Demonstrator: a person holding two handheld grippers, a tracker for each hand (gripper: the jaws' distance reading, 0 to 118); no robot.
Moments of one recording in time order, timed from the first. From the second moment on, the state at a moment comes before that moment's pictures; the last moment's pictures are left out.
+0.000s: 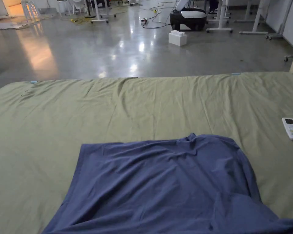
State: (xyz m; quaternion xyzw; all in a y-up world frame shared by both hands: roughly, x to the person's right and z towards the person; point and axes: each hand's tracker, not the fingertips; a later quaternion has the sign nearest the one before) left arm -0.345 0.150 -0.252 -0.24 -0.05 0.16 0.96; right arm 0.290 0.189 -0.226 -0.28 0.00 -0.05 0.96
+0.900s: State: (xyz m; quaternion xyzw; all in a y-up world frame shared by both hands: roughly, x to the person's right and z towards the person) left arm -0.273 0.224 -0.203 -0.17 -0.01 -0.06 0.98; right arm 0.253 0.210 -0.179 -0.22 -0.01 -0.12 0.97
